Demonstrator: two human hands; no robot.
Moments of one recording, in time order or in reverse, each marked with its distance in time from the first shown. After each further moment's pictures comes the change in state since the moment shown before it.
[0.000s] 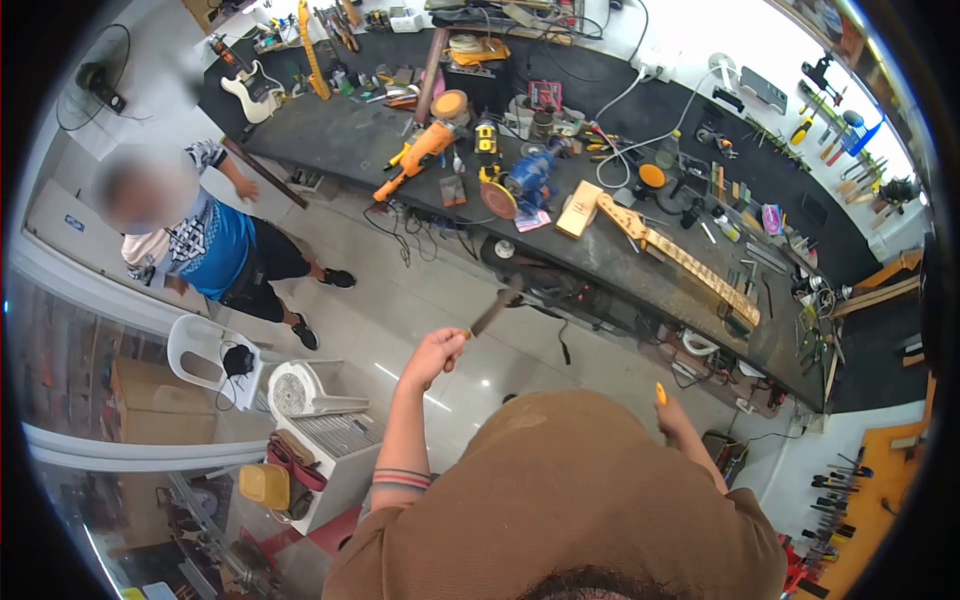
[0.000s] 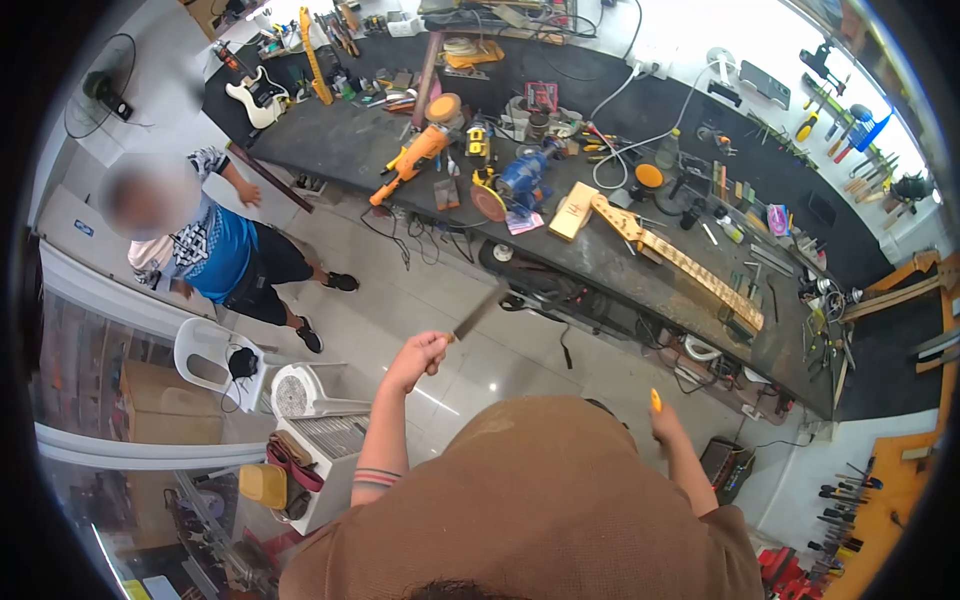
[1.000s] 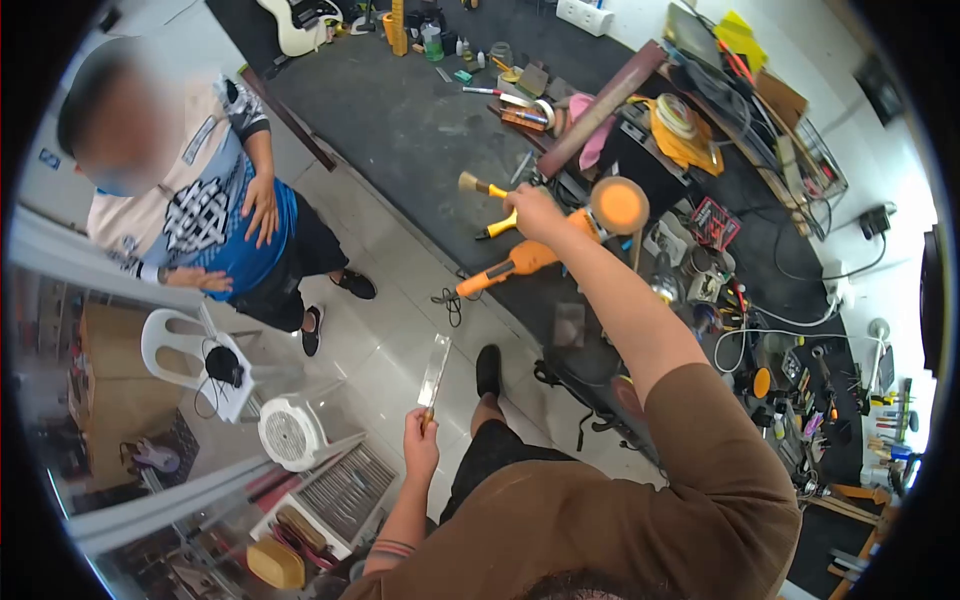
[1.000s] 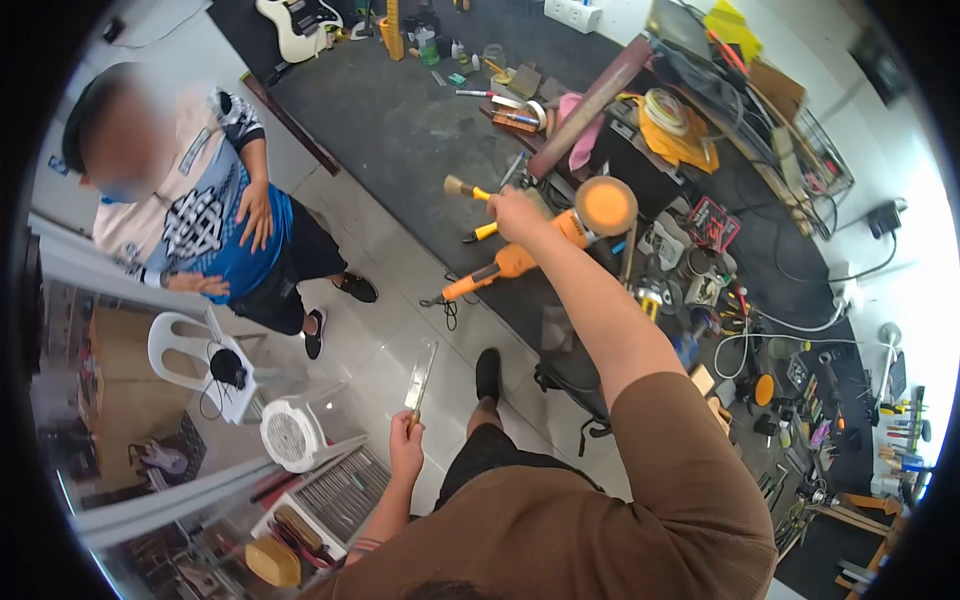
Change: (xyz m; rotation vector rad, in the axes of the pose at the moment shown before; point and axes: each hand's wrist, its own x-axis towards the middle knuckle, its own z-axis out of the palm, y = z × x) left_hand 0.190 -0.094 -0.282 -0.133 0.871 0.105; right_hand 0.274 -1.062 0.366 -0.581 -0.213 -1.382
